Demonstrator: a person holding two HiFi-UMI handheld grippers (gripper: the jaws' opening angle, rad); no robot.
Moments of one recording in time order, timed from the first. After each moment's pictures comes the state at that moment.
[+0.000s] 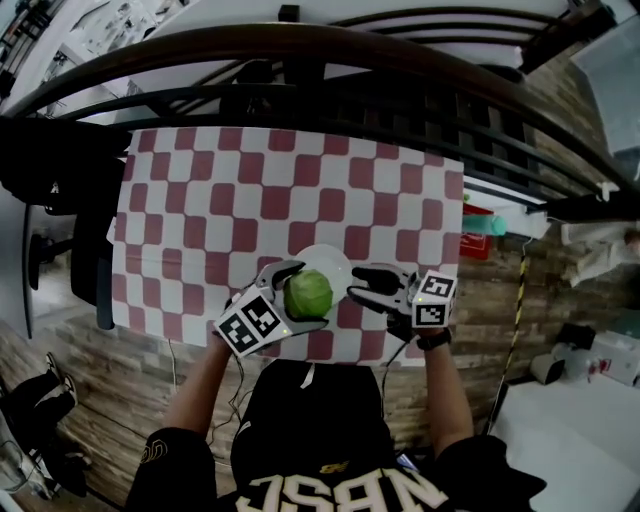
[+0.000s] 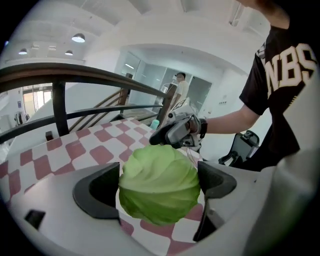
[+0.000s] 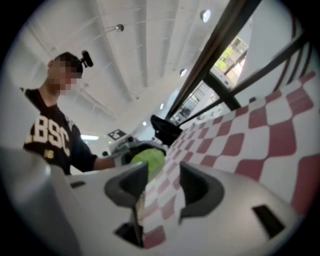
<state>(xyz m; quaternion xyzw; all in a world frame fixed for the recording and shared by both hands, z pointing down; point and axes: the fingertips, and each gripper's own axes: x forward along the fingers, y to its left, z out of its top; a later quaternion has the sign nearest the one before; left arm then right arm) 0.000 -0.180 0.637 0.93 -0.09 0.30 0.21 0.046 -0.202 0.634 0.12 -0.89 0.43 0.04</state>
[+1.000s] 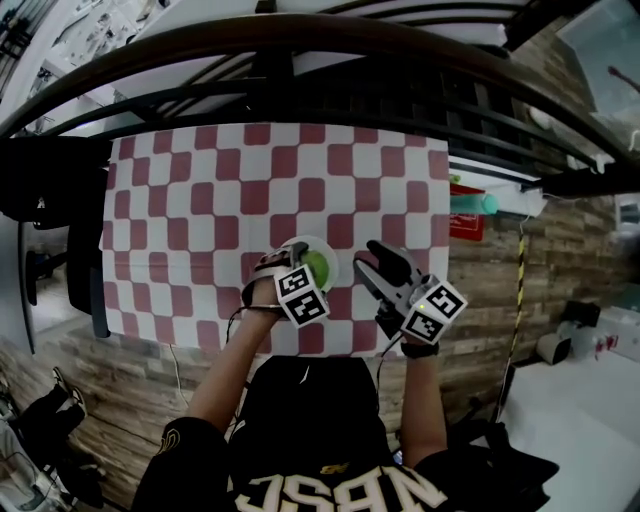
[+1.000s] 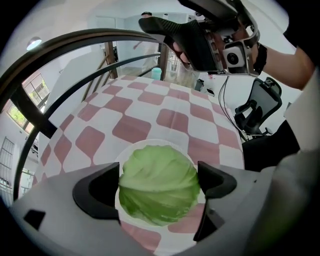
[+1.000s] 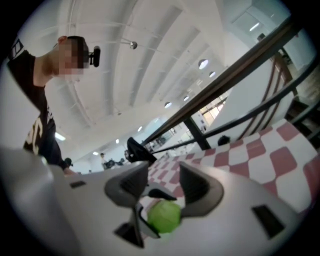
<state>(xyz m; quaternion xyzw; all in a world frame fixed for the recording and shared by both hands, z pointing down) 0.036 -0.182 0.774 0.82 -0.07 0.56 0.10 0.102 -0.234 0.594 0.35 -0.88 0.33 -0.03</state>
